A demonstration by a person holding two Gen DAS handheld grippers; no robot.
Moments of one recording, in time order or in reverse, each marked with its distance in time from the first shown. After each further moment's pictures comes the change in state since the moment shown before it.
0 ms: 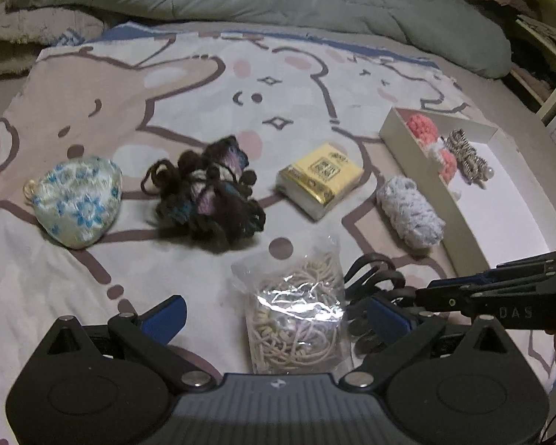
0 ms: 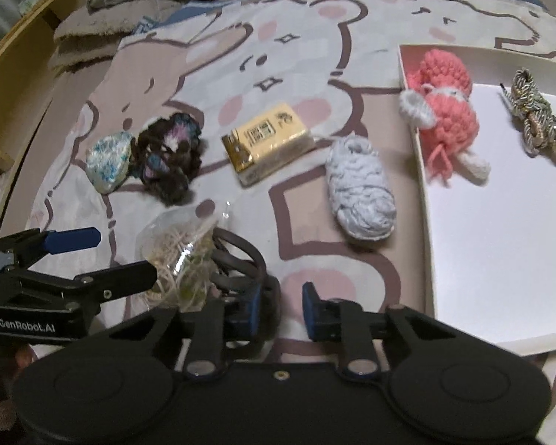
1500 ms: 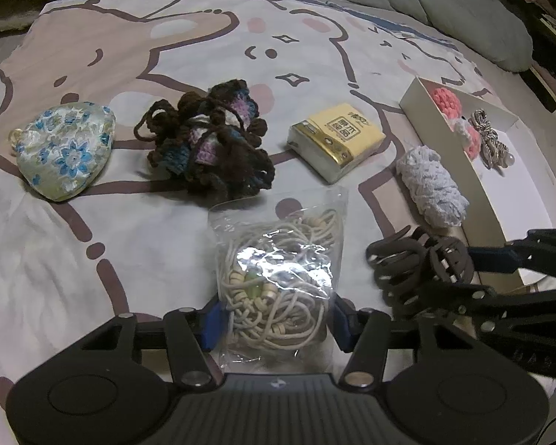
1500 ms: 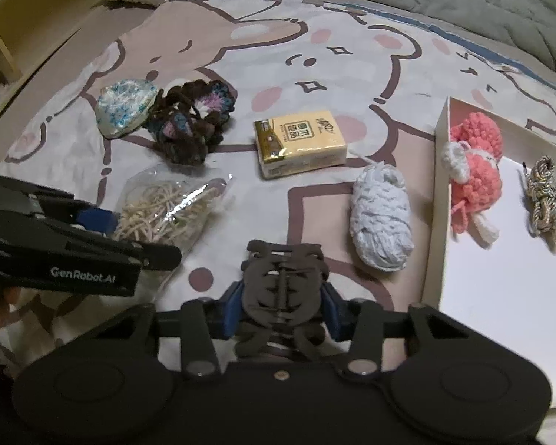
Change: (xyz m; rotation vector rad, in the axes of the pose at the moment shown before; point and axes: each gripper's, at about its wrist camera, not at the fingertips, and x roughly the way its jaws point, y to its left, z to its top) left arm 0.029 0.006 -0.009 -0.073 0.085 -0.007; right arm 0.006 0.034 -0.007 -0.292 -0.025 -0.117
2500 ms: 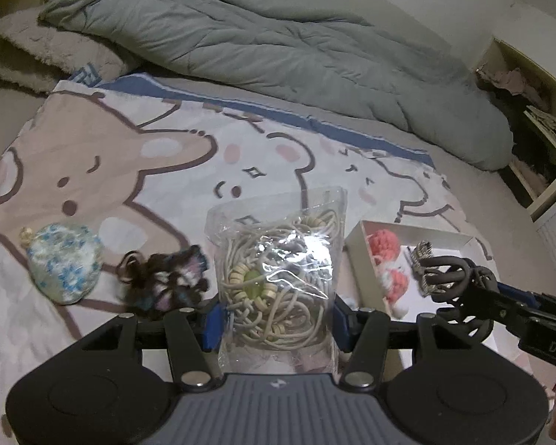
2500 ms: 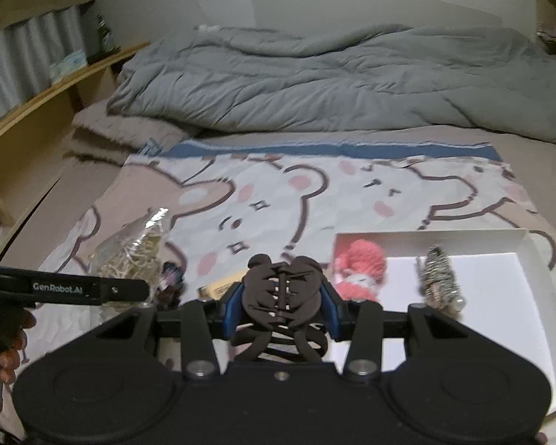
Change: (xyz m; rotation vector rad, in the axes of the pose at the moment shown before) left arm -0.079 -0.046 0.063 -0.114 -0.269 -0.062; right arm -0.119 -0.077 0.019 0.198 -0.404 -0.056
